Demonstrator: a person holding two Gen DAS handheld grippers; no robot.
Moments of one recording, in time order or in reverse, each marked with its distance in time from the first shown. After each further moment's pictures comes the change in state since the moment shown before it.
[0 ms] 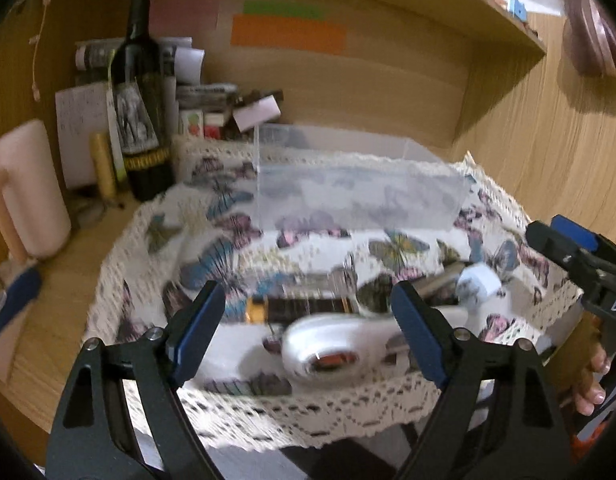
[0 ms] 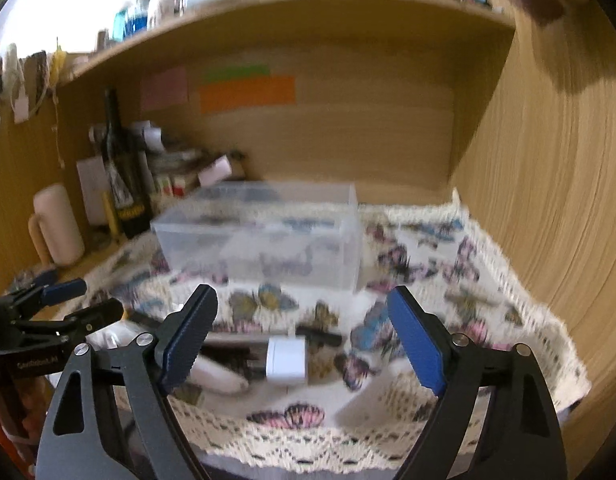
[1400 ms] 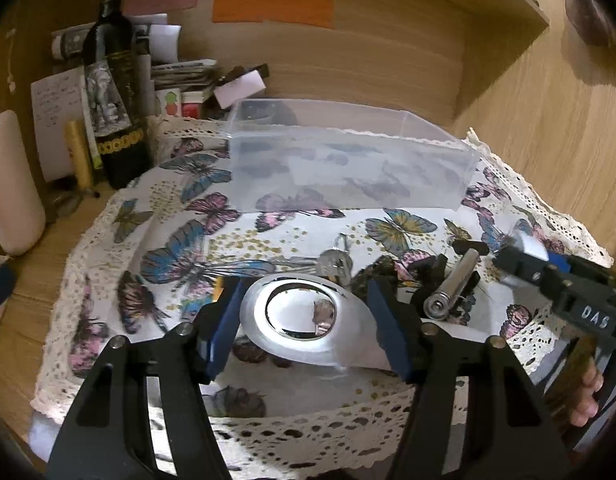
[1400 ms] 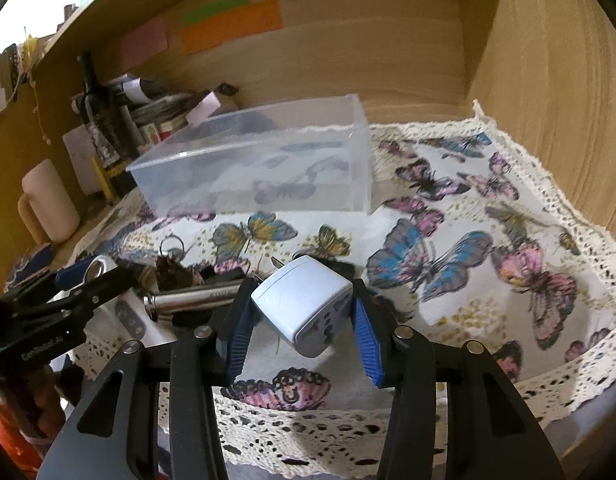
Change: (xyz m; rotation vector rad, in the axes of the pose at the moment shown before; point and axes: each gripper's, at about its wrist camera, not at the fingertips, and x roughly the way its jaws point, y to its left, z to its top) left arm 0.037 -0.011 -0.005 0.028 0.039 0.009; right arm 0.048 -0.022 -0.031 0.097 0.165 0.078
